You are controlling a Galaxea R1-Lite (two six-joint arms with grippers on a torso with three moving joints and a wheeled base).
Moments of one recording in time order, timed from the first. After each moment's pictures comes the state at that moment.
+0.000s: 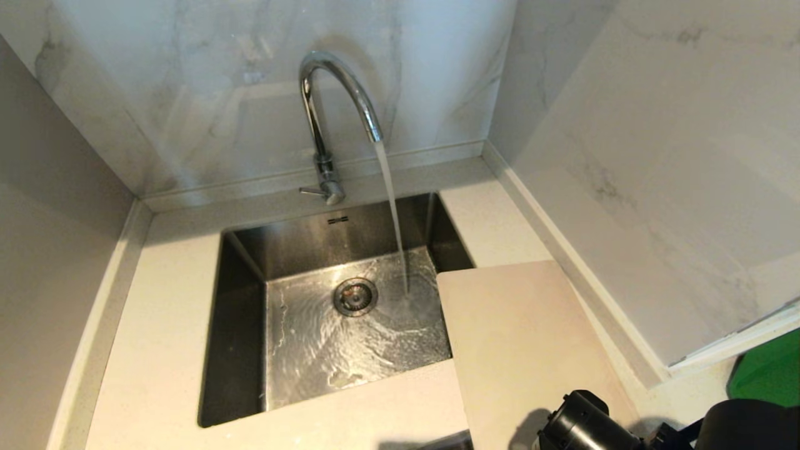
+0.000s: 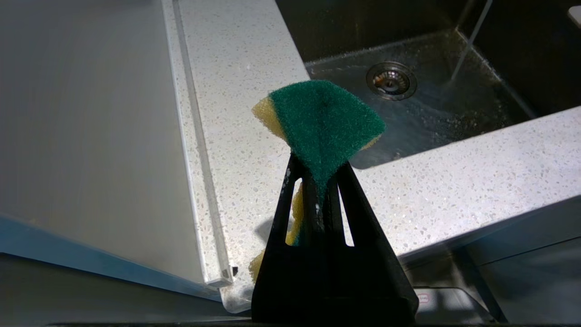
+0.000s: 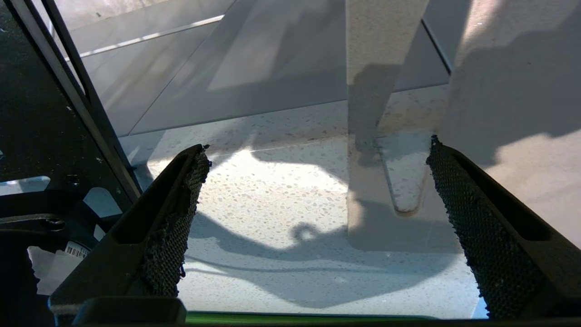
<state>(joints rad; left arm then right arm) 0.00 0.00 0.00 0.00 0.00 0.00 0.69 1.60 -0.57 0.40 -0.23 -0.87</state>
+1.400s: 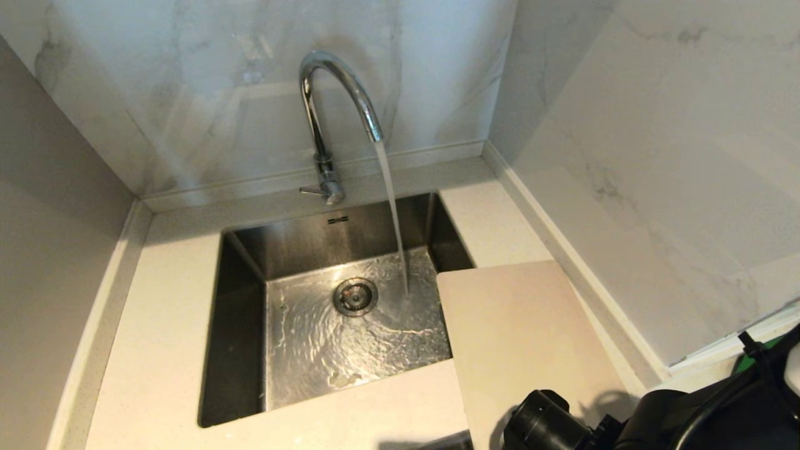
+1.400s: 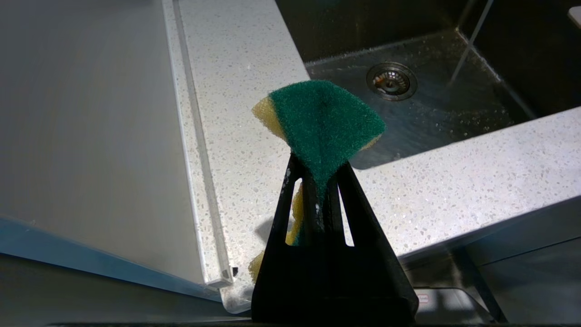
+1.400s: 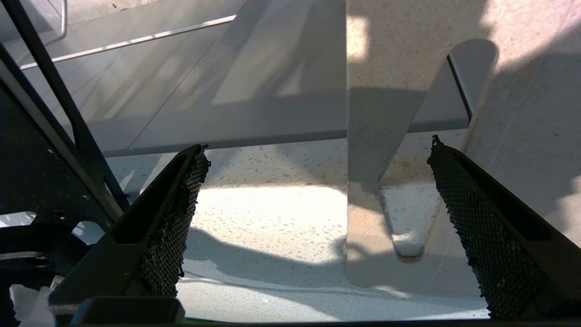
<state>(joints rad) 0.00 0.00 0.00 0.00 0.00 0.00 0.69 1.76 -0.60 0.34 -0.21 -0.87</state>
